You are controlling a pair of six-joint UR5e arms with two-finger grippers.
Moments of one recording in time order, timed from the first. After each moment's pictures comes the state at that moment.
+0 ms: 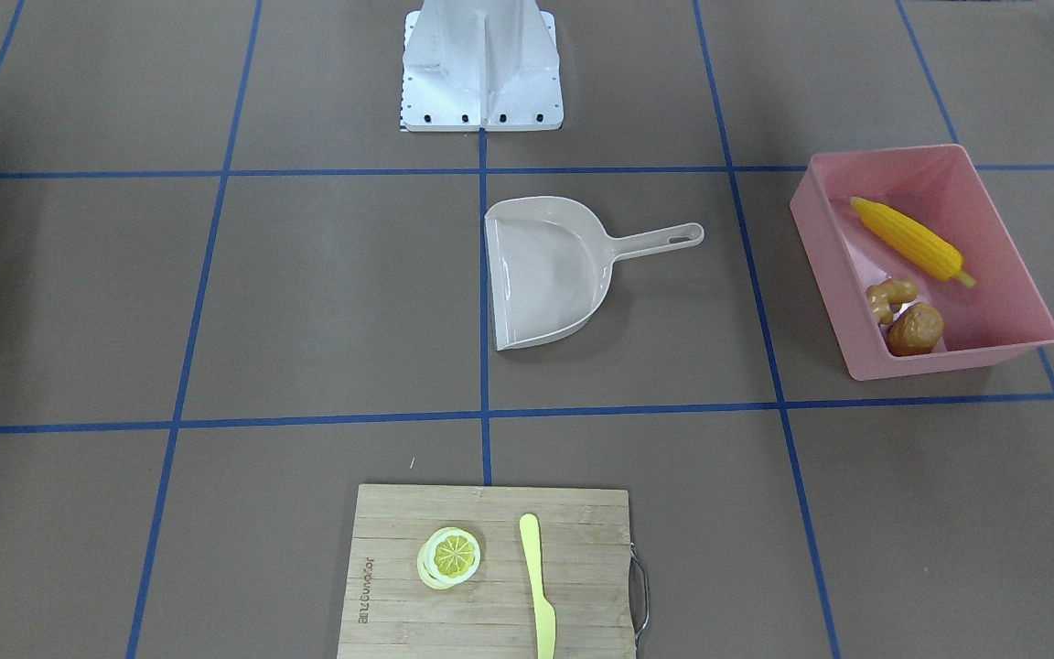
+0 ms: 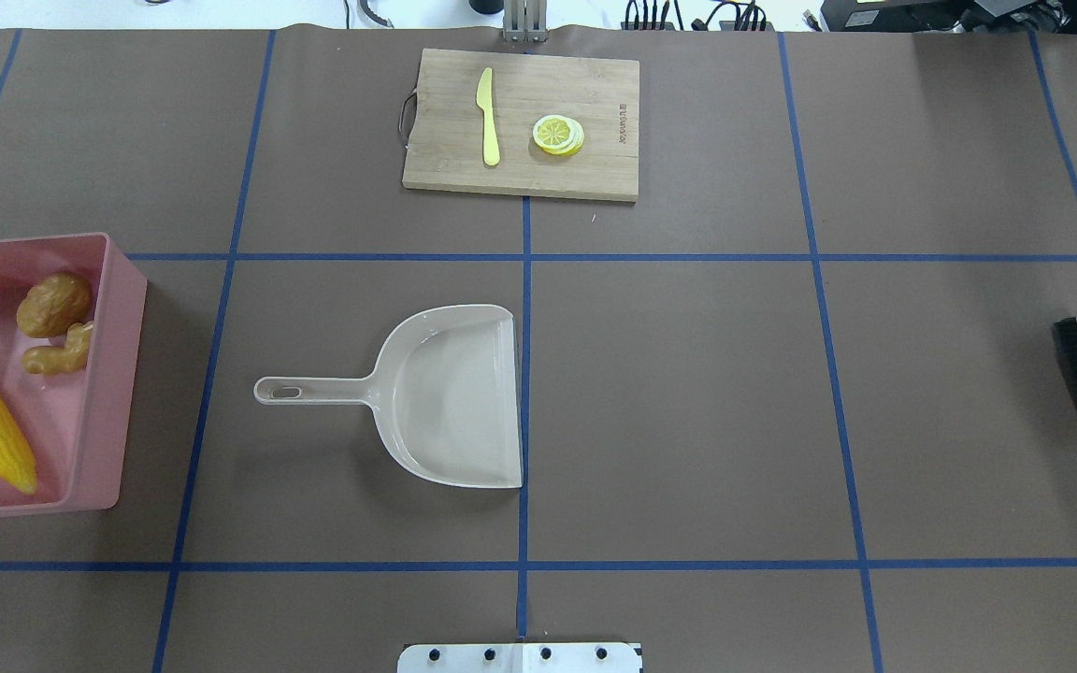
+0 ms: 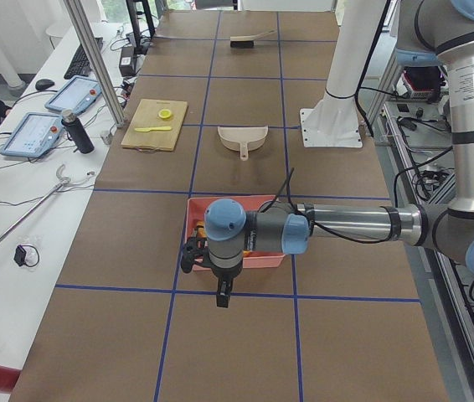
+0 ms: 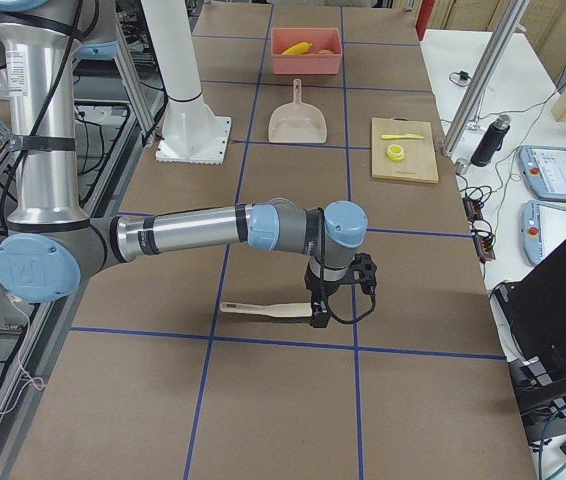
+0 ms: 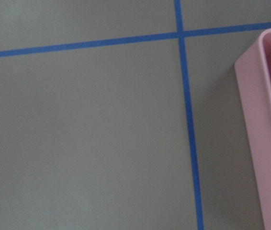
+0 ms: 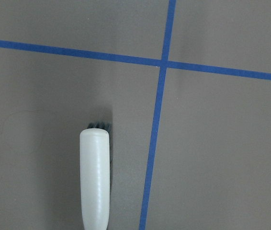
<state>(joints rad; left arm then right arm) -1.66 -1.33 -1.76 -1.56 -2.31 0.16 1.50 -1.59 1.75 -1.82 2.29 -0.11</state>
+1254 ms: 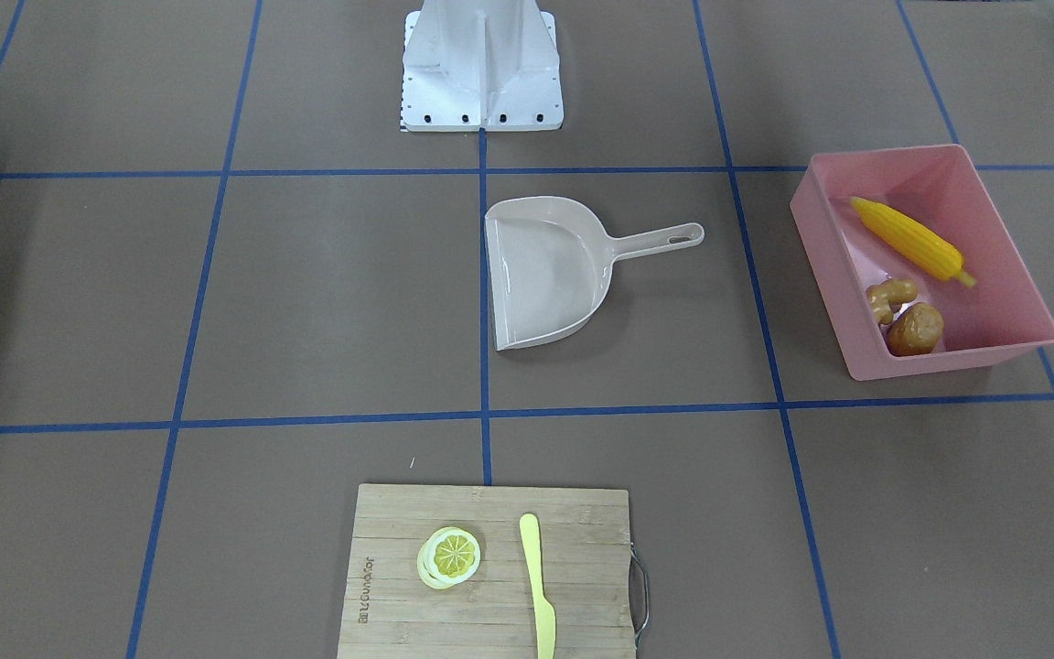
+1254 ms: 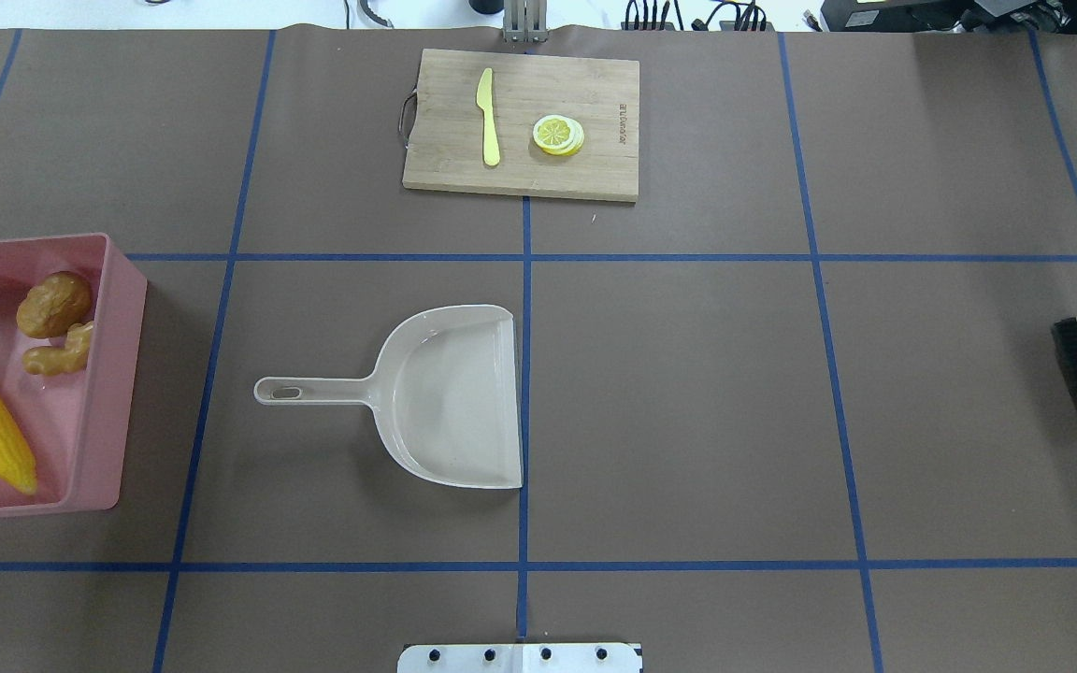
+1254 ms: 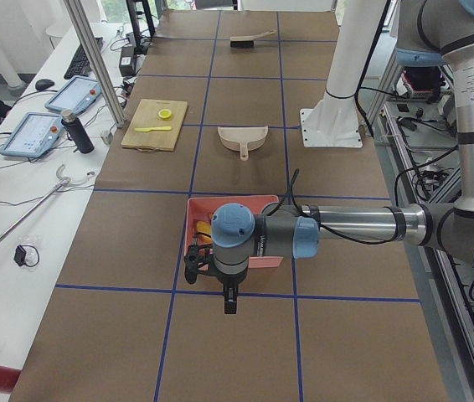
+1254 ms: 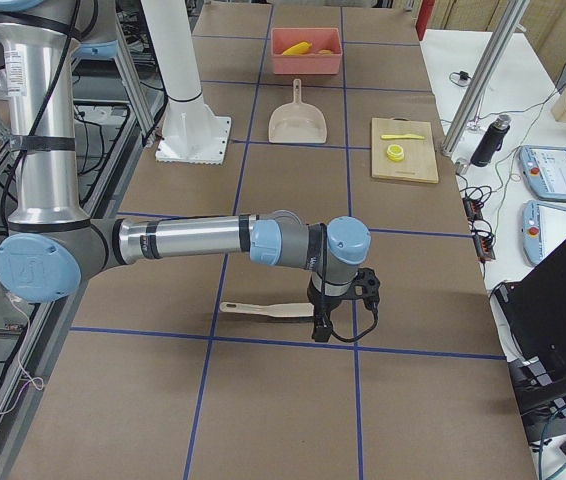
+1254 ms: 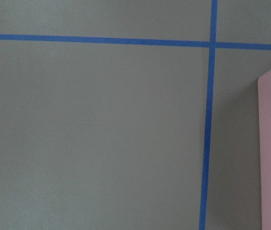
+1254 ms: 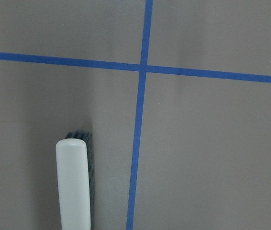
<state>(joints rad) -1.60 -1.37 -1.78 -1.62 -2.31 -0.02 1.52 -1.57 1.68 -1.76 2.29 -0.10</state>
